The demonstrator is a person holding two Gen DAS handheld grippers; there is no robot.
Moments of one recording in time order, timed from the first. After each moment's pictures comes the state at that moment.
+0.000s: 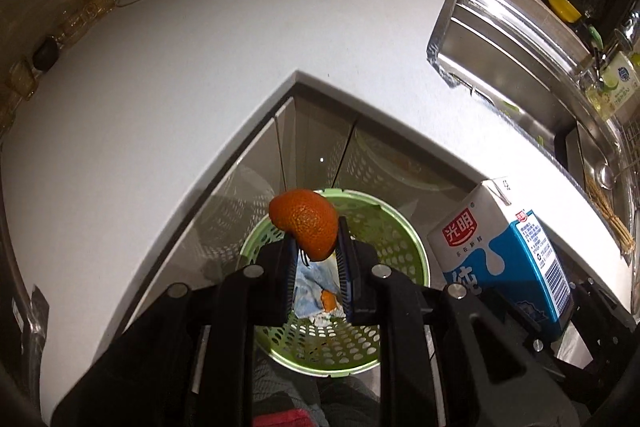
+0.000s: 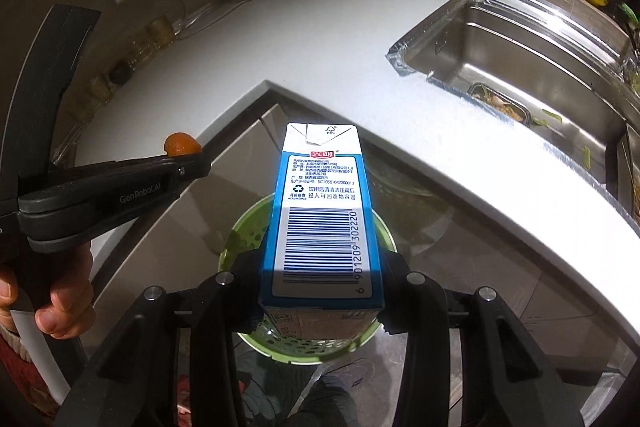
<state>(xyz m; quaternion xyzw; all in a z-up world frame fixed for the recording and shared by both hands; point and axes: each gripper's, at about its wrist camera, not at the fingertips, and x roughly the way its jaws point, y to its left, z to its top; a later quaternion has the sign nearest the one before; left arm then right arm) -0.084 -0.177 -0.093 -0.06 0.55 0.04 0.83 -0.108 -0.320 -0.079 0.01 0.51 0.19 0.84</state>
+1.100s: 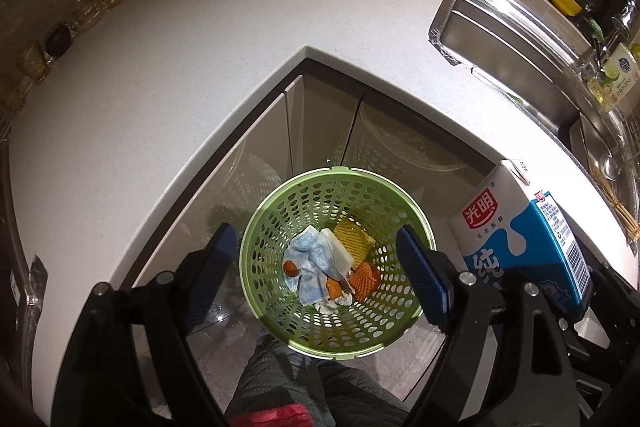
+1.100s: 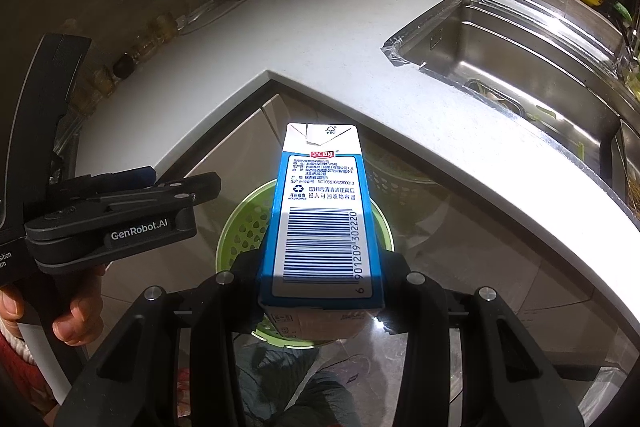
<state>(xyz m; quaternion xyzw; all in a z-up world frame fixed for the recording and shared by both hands) -0.108 -0.173 -0.097 -0.06 0.54 0.05 0.84 -0.127 -0.327 -0.077 0.00 0.50 0.19 0.84</state>
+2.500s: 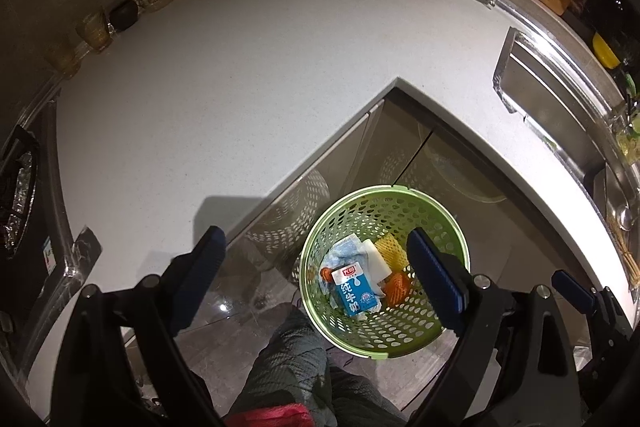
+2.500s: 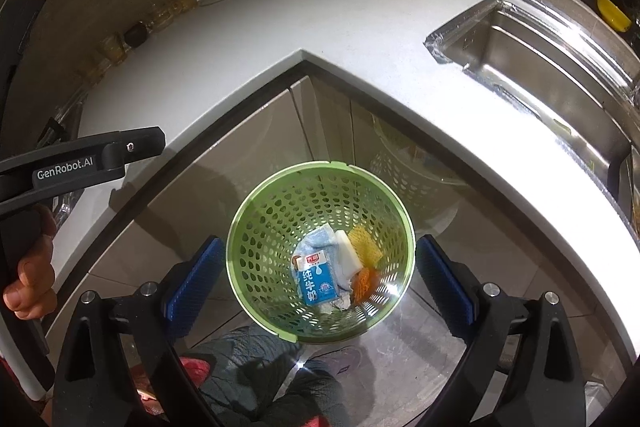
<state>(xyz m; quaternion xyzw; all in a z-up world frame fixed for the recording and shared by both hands) -0.134 -0.114 -0.063 -0.10 0.52 0.14 0.84 -0.124 -0.285 -0.075 -0.05 0.51 0.21 0.83</state>
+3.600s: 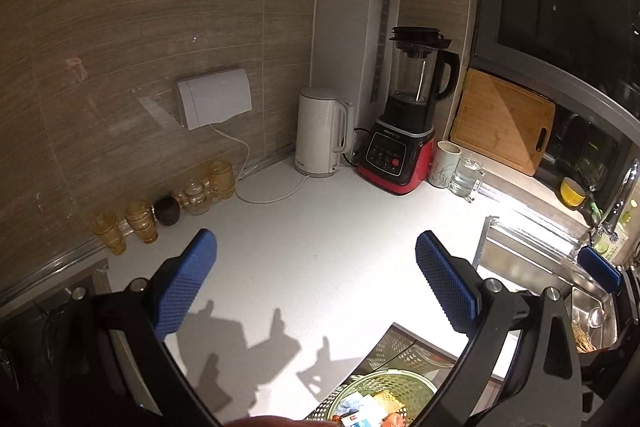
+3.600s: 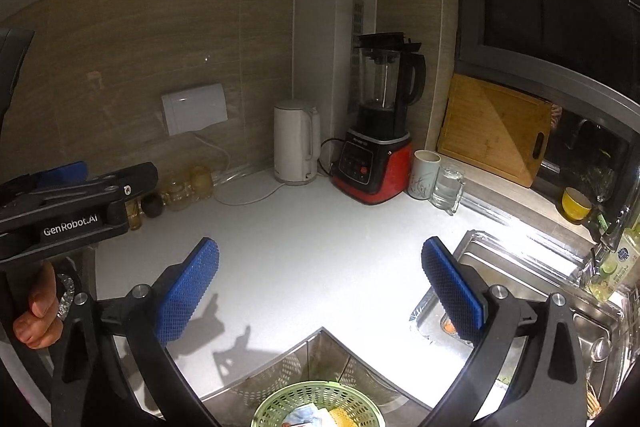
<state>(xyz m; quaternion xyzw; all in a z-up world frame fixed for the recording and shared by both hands) -0.106 -0.030 0.173 -0.07 0.28 0.15 0.95 -0.074 -0.191 0.168 -0.07 0.25 0.19 0.95</state>
